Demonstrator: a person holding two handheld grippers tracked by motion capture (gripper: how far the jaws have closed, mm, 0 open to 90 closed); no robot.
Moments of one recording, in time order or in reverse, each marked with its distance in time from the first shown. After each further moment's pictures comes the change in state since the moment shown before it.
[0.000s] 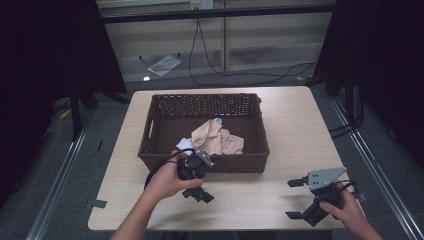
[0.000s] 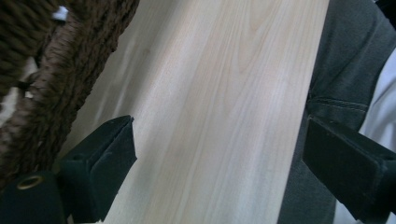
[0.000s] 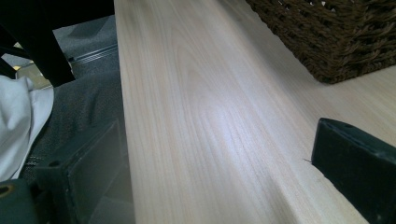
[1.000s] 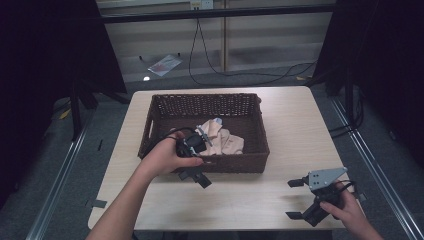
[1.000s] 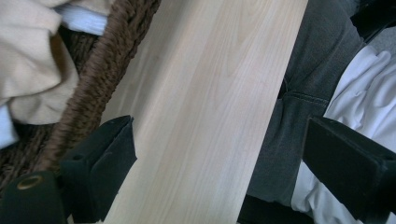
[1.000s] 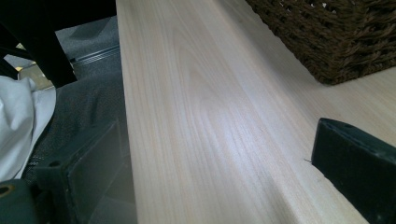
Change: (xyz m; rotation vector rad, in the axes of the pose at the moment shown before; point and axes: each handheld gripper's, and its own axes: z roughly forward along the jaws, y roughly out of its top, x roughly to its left) left arm 0.007 0.037 -0.049 0.093 -0.039 -0.062; right arm 0.000 0.000 -0.001 -0.003 0.000 0.001
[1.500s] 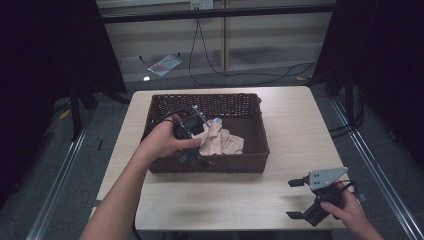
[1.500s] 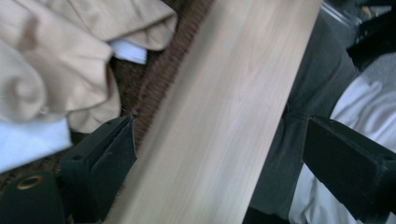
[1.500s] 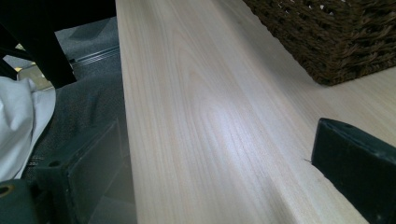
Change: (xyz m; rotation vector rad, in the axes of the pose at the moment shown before) left arm 0.019 0.017 -0.033 -0.064 0.027 -0.046; right arm 0.000 0.000 -0.001 -0.007 0.003 0.001
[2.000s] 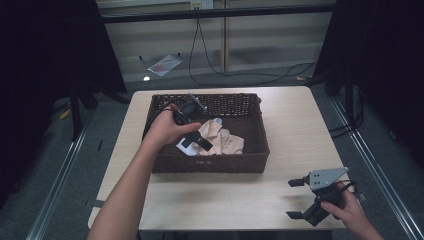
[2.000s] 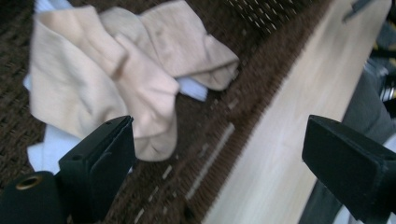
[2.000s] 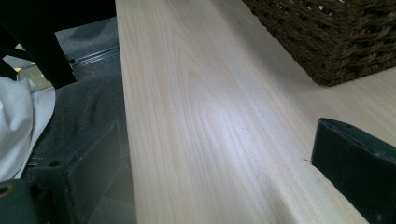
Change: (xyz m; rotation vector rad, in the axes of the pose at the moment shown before) left arm 0.043 0.011 -0.001 -0.111 0.088 -0.116; right arm 0.000 0.000 0.000 0.001 -0.004 -0.001
